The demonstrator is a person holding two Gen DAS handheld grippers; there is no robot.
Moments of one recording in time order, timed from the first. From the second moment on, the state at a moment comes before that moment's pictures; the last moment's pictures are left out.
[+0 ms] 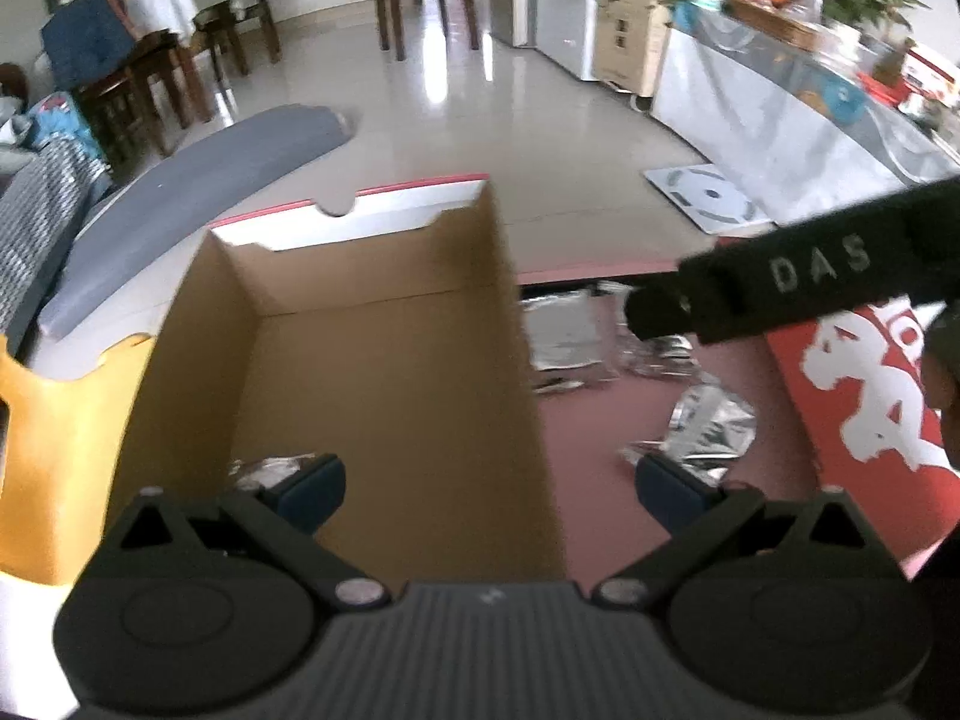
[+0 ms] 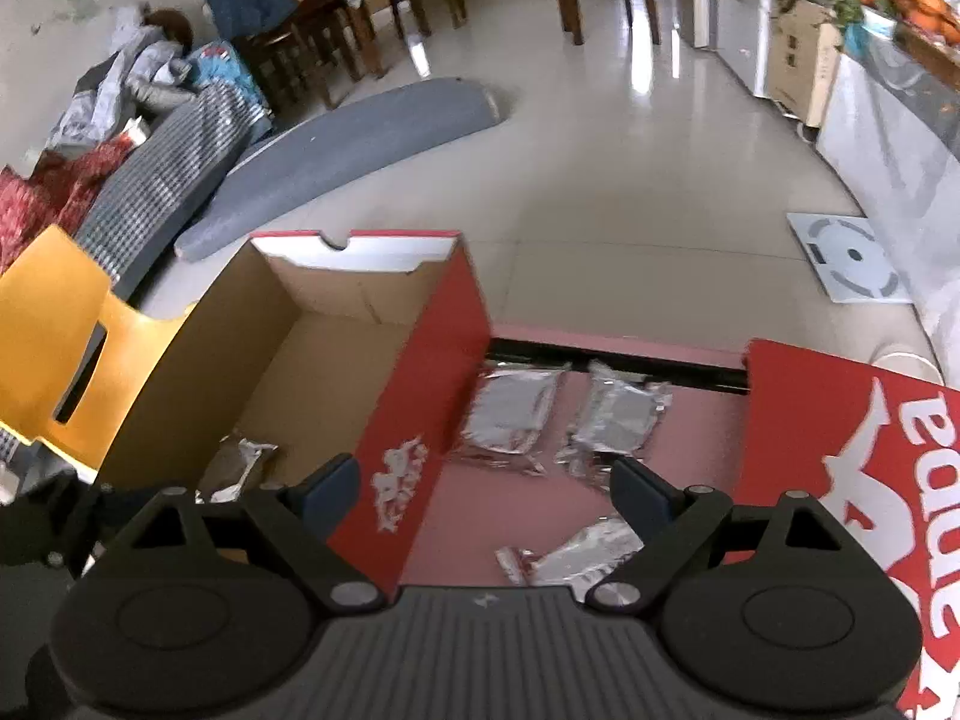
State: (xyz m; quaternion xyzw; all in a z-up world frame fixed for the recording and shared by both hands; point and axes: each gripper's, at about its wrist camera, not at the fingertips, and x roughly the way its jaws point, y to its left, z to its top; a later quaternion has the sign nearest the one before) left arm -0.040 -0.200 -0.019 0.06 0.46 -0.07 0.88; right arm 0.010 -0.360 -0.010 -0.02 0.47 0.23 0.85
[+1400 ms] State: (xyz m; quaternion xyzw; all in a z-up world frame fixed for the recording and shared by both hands) left arm -0.018 -0.081 -0.039 0.10 0.50 0.02 0.86; right arm 0.001 -0.229 -0.028 -0.08 0.46 0.31 0.83
